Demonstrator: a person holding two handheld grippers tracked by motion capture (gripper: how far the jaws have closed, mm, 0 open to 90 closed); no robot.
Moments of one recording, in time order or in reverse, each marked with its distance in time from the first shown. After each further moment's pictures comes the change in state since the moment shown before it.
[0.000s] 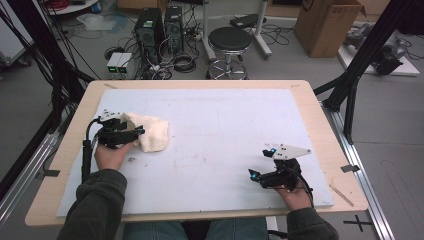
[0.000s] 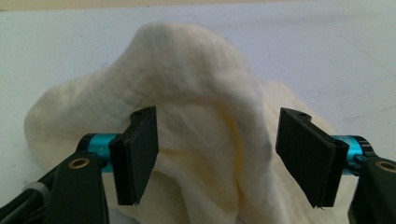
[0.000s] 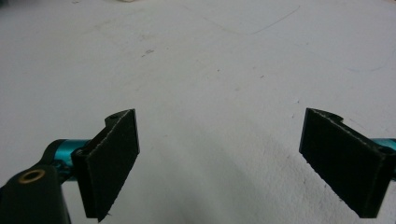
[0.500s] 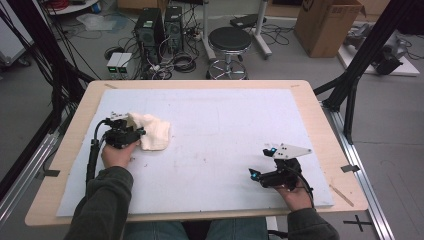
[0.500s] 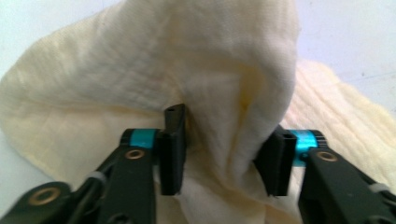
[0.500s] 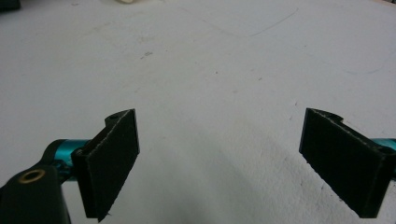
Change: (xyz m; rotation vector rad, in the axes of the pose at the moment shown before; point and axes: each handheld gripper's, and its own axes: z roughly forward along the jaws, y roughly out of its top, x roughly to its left) left arm 0.000 -0.009 0.023 0.077 0.033 -0.024; right arm -0.001 0.001 0.000 -0.003 0.000 -0.005
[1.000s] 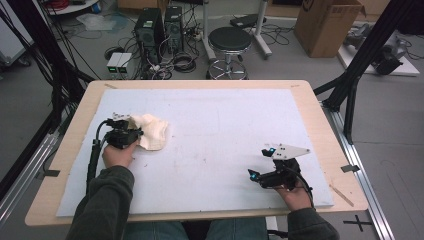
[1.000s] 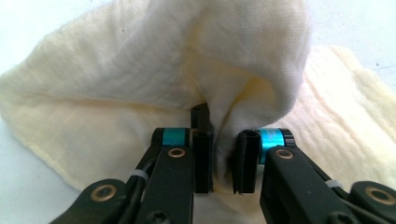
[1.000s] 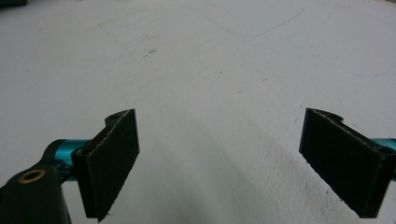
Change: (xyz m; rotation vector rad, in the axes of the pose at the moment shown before) left arm -0.002 -0.001 0.002 0.010 0.016 -0.005; right arm 0.001 0.000 0.002 0.004 0.011 -0.015
